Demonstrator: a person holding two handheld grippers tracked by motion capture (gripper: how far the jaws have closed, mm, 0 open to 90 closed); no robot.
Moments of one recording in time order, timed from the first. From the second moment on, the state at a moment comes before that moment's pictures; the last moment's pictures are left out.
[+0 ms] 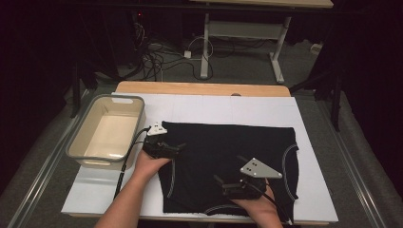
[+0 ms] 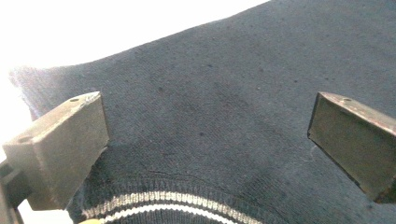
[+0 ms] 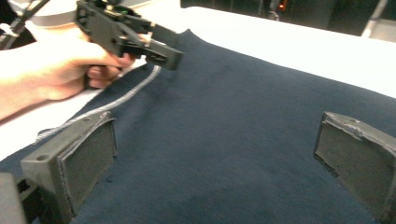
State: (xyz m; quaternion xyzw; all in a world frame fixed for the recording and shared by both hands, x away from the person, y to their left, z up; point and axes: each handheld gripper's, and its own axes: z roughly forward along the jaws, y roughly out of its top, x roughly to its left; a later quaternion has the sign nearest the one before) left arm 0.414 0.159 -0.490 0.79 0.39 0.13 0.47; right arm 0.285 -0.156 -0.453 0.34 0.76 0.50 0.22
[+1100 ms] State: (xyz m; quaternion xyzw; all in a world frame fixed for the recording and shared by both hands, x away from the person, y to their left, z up) left arm 0.395 0.160 -0.488 0.80 0.37 0.14 0.46; right arm 0.260 -0.035 -0.486 0.29 0.84 0.45 0.12
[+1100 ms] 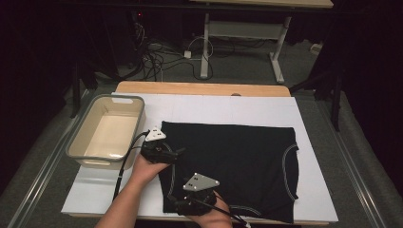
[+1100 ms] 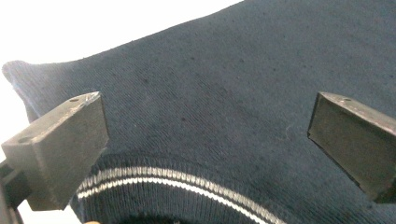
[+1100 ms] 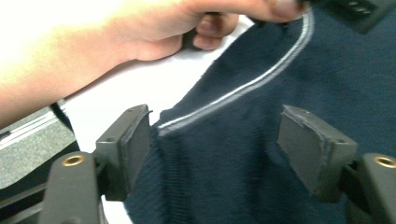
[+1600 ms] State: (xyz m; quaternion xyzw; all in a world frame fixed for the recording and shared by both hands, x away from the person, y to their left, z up) left arm 0.370 0.176 -0.490 0.78 0.37 0.14 0.48; right arm 0.252 0.001 -0.494 0.24 0.87 0.41 0.13
